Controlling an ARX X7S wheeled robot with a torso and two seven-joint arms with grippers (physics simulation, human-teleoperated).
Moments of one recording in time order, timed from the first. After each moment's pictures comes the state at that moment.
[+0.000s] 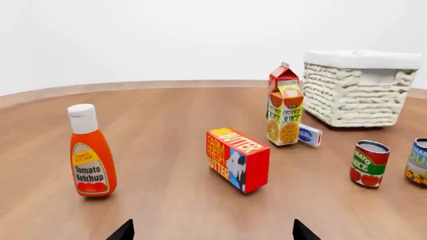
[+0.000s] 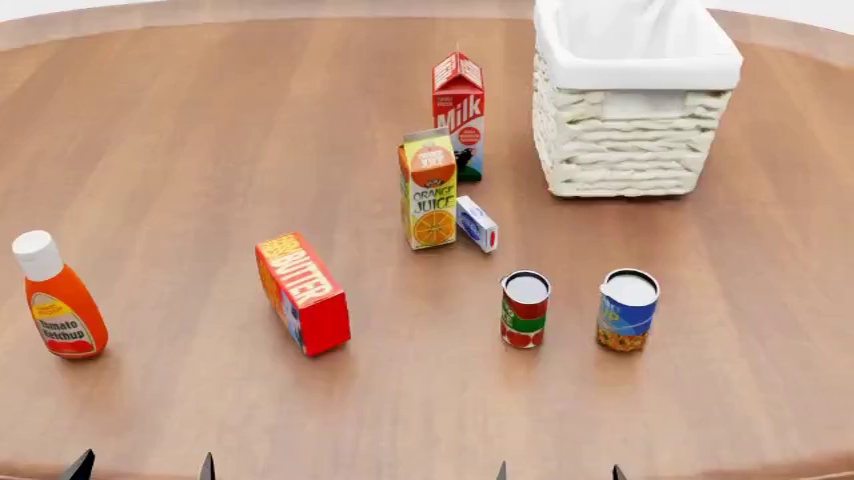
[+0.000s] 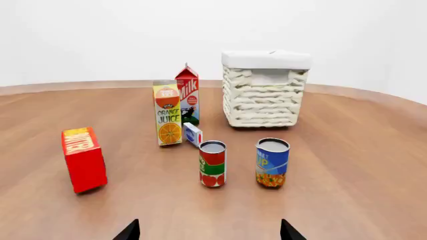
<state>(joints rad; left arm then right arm) 0.00 0.00 0.00 0.00 0.00 0.00 0.00 0.00 0.00 0.00 0.00 0.00 0.00 0.00</state>
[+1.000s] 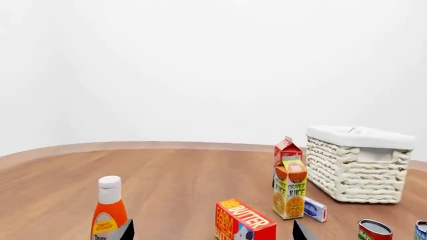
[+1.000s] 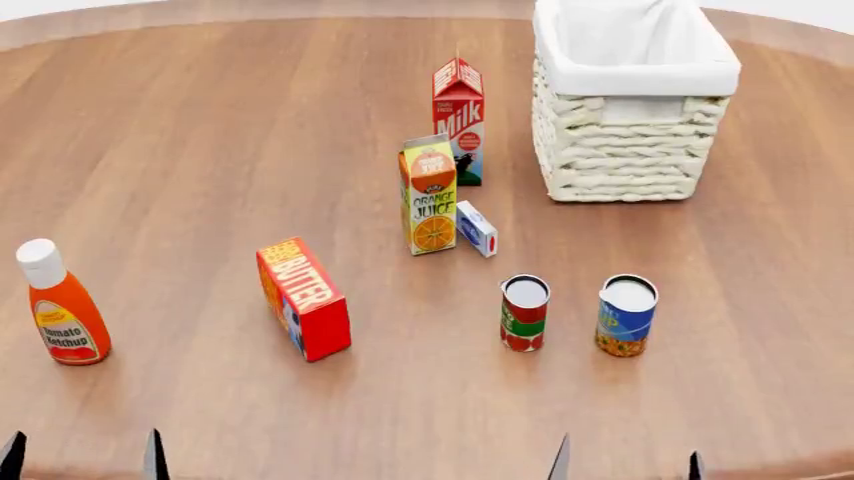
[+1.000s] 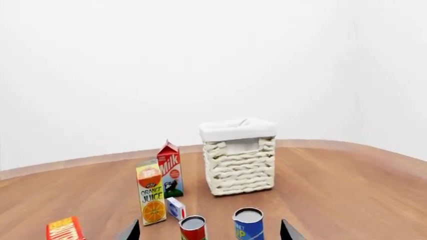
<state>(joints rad) 0.09 -0.09 0.07 0.09 -0.09 0.25 -0.11 -0.10 0.09 -0.03 -0.14 0.15 -0.22 0.11</state>
